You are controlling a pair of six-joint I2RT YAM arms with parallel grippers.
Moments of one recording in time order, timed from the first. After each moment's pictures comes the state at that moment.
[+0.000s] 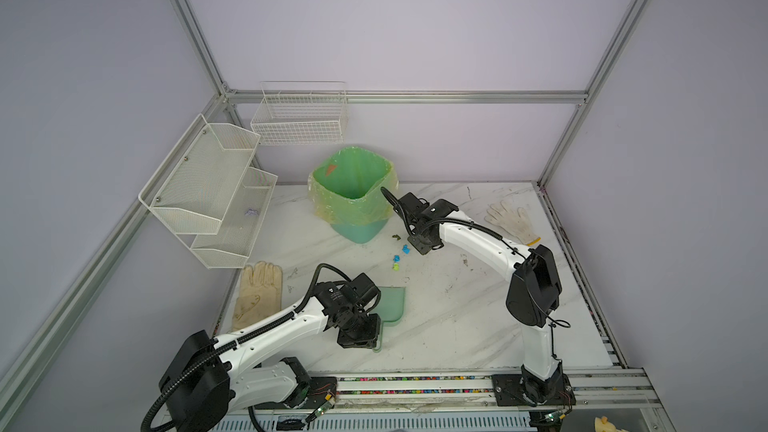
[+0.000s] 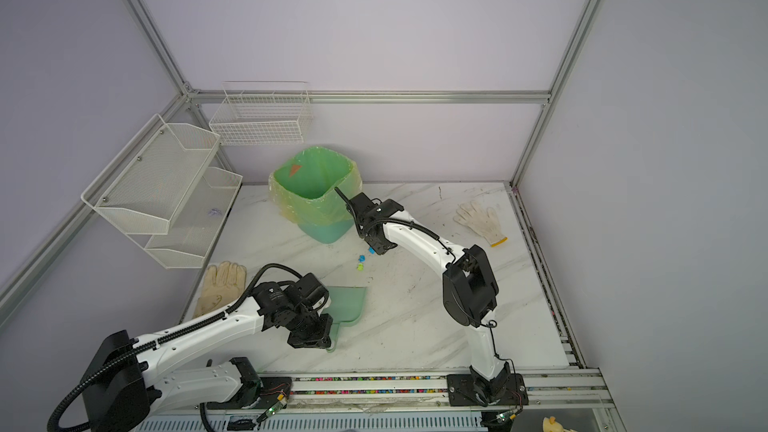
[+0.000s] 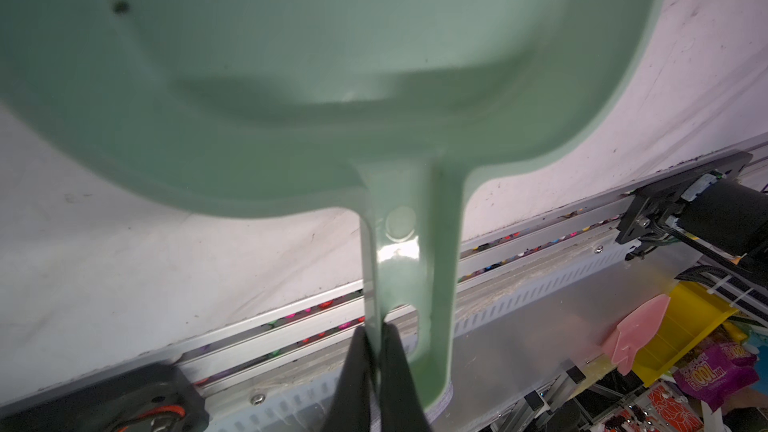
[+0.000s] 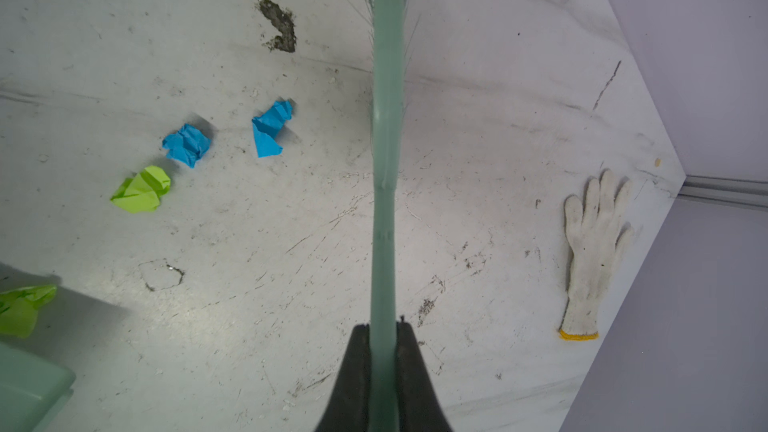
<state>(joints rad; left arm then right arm) -0.81 1.17 0.75 -0.93 0.35 -0.83 0.76 2.01 1.83 -1.08 0.43 -0.04</state>
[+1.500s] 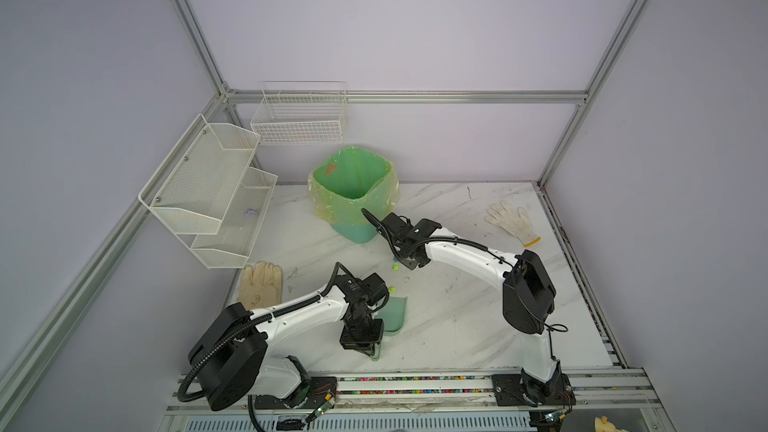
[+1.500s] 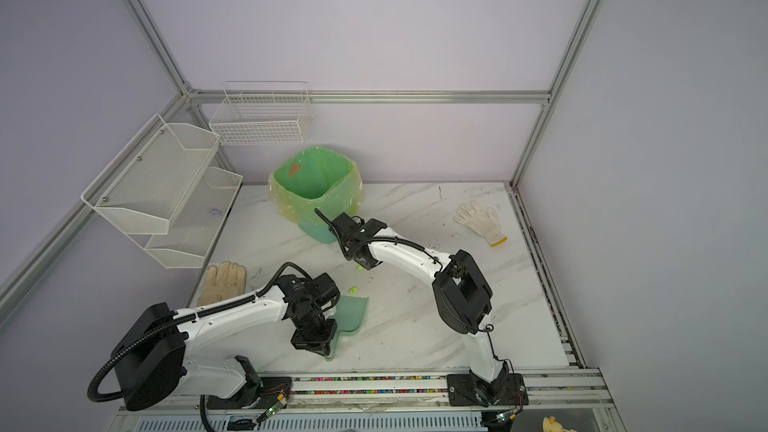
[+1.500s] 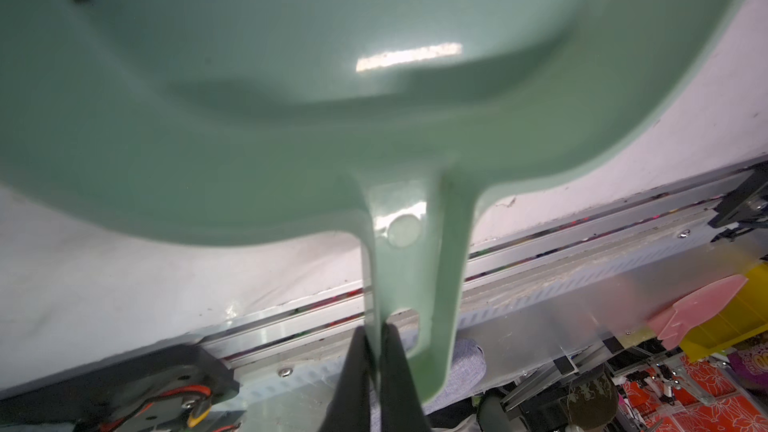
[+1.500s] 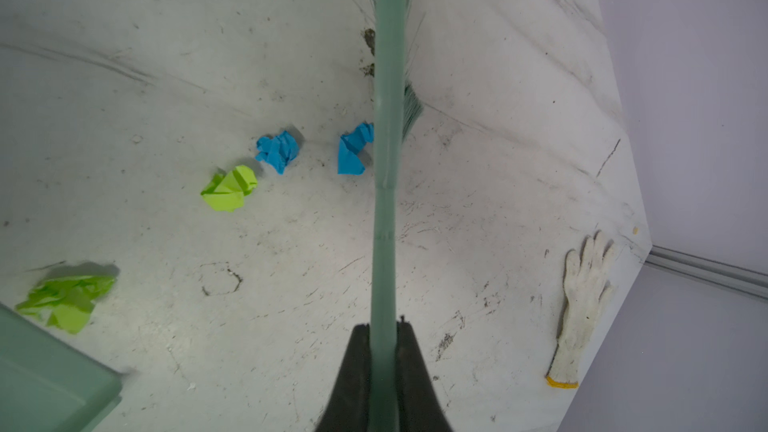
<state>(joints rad) -0.79 1.37 0.81 -1.02 0.39 -0.70 0.90 2.01 1.73 -0.95 0.48 -0.12</state>
